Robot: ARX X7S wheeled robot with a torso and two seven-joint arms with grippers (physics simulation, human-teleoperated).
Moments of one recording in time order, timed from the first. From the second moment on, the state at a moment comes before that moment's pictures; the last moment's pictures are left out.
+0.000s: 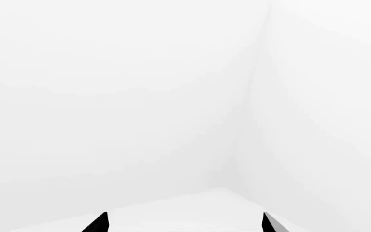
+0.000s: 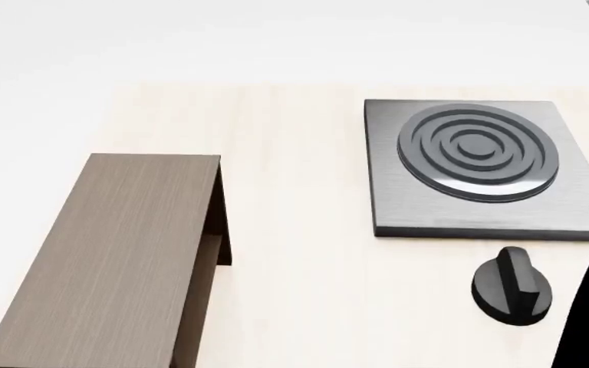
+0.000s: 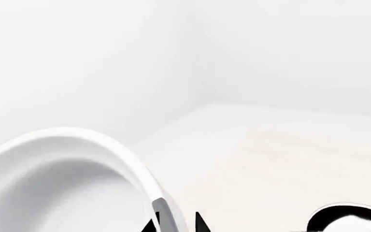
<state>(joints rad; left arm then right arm) -0.31 -0.33 -0.27 0.30 -0.33 -0.29 -0.61 1.57 0.31 0.20 0.67 0.10 0.81 0.44</state>
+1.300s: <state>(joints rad) -0.31 -0.34 -0.25 0.28 -0.33 -0.28 -0.62 1.63 0.04 0.21 0.72 0.14 1.22 -0.07</state>
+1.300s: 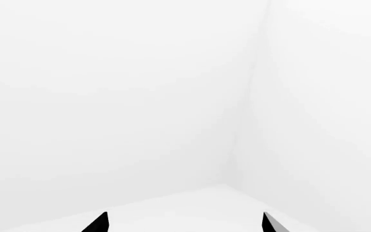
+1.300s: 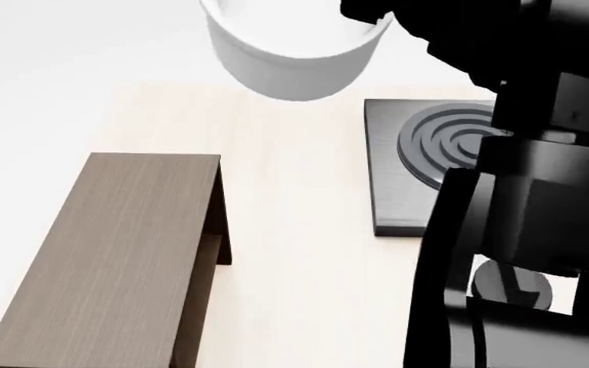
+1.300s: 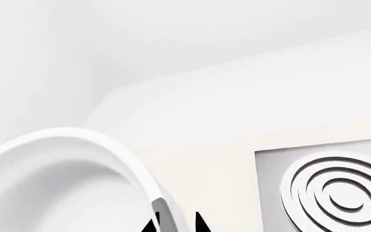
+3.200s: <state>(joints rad) -0.30 -0.35 -0.24 0.26 -0.35 -0.27 -0.63 1.40 0.01 -0.31 0.40 1.11 1.30 0.34</state>
